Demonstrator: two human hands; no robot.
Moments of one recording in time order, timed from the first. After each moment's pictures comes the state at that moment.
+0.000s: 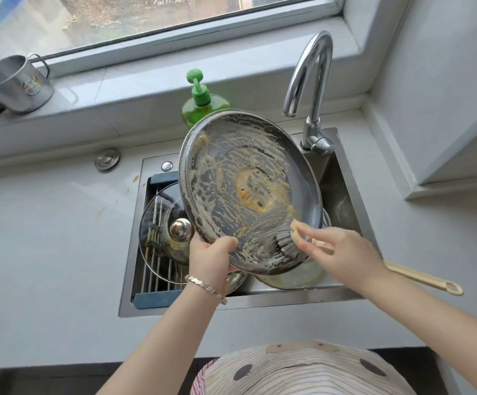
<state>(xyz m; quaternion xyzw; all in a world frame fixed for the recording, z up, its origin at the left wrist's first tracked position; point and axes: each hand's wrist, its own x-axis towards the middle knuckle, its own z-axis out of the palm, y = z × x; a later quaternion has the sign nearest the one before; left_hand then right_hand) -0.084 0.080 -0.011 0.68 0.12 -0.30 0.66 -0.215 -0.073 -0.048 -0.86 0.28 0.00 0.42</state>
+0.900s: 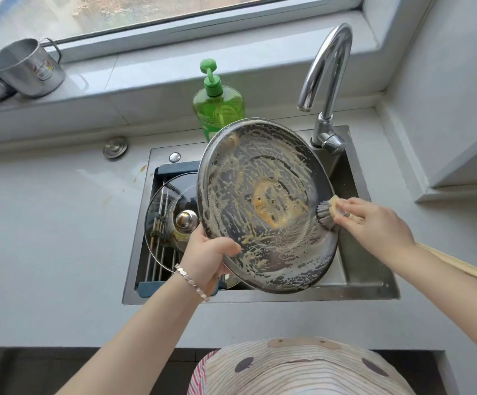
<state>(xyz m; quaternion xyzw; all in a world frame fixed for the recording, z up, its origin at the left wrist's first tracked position) -0.069 0.104 -0.007 0.66 0.07 -0.41 0.62 -0.208 -0.124 -0.062 -0.87 0.39 0.03 0.31</state>
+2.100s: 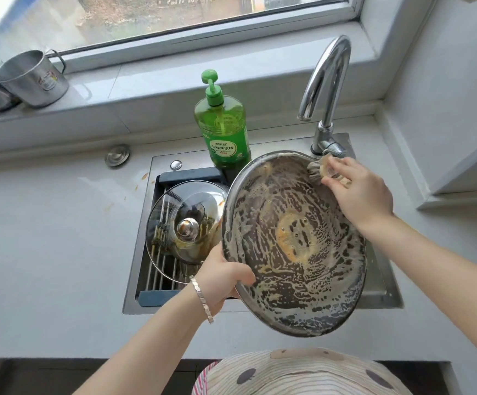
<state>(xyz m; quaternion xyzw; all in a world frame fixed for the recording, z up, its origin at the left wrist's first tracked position) -0.078 0.104 -0.011 0.68 -0.03 -0.51 0.52 -0.152 -0.137 -0.044 -0.85 0.39 -0.15 0.31</state>
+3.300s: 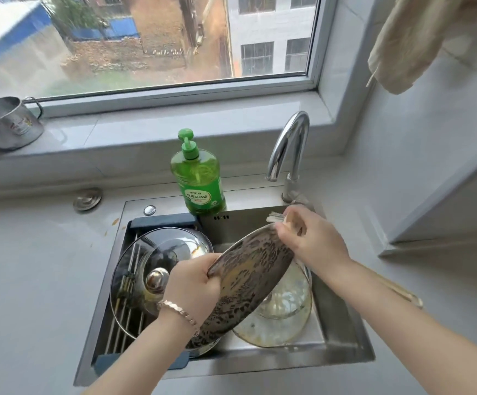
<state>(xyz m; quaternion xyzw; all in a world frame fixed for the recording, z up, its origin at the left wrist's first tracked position) -0.049 0.065 -0.002 0.85 -0.35 -0.10 0.38 -0.142 -0.128 -0.002 -0.87 0.29 -0.16 0.36</state>
